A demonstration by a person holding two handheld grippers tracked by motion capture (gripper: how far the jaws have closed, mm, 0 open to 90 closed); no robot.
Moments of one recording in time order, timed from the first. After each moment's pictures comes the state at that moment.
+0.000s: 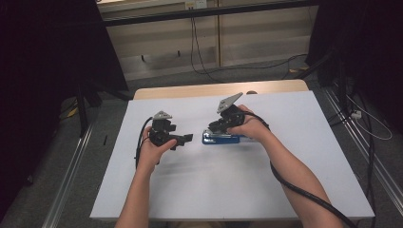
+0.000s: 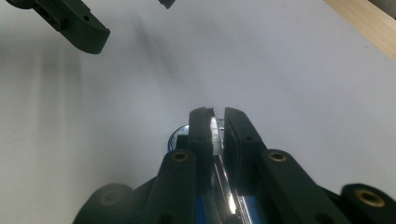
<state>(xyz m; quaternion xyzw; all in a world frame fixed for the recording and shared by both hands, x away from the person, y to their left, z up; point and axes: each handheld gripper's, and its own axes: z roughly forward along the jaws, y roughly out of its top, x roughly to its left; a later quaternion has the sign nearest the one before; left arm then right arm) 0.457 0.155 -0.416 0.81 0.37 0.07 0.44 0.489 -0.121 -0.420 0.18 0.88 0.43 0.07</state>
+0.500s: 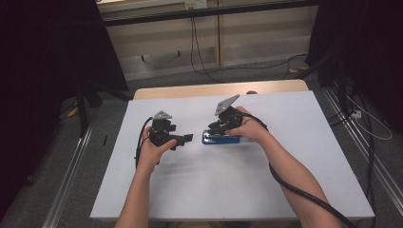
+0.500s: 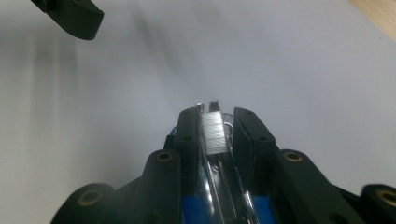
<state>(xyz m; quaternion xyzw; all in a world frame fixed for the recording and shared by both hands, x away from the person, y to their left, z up) 0.457 0.156 -0.415 0.81 0.37 0.07 0.44 0.490 -0.116 -0.428 0.17 0.89 0.41 0.07</state>
